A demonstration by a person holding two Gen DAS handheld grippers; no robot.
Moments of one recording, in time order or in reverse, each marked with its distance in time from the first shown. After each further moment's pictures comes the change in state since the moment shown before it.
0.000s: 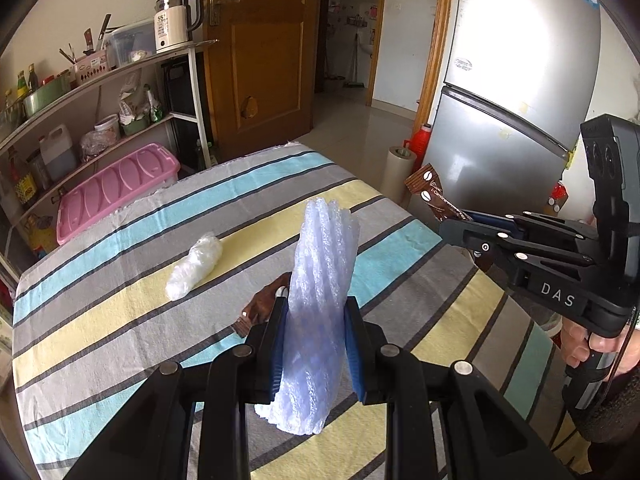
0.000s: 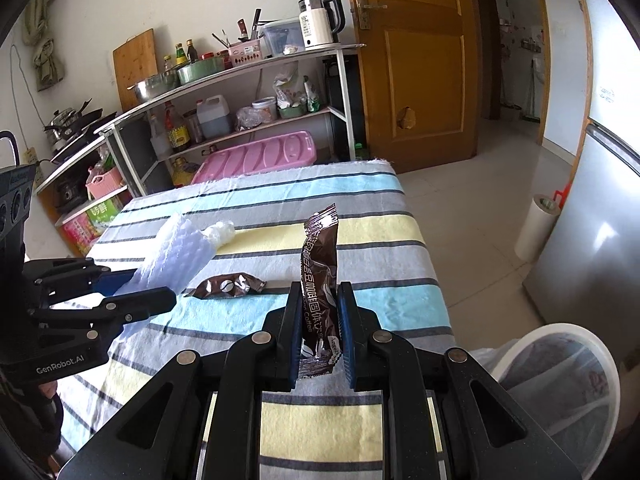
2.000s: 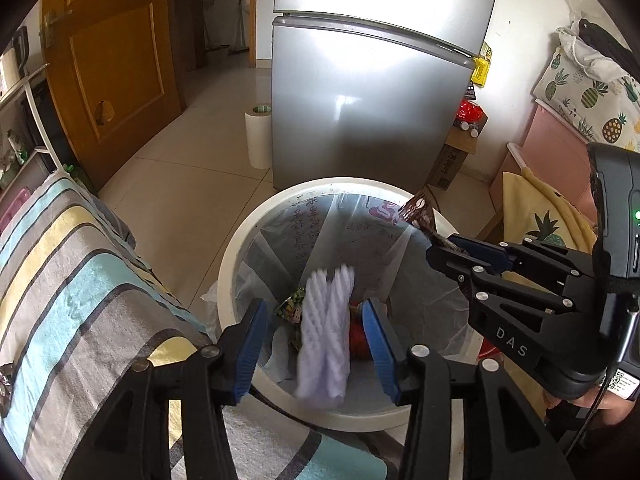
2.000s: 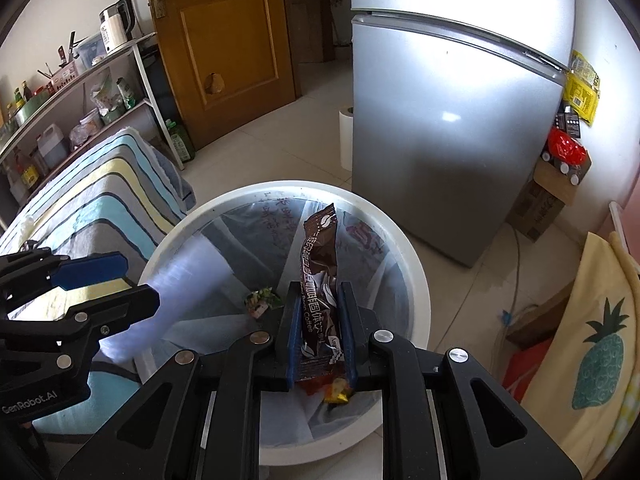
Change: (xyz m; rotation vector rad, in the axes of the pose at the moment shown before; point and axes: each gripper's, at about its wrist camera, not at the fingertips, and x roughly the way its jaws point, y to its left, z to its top) left arm 0.130 -0.265 0.025 0.245 0.158 -0.251; right arm -0.082 -0.218 -0.114 0.328 0.133 -0.436
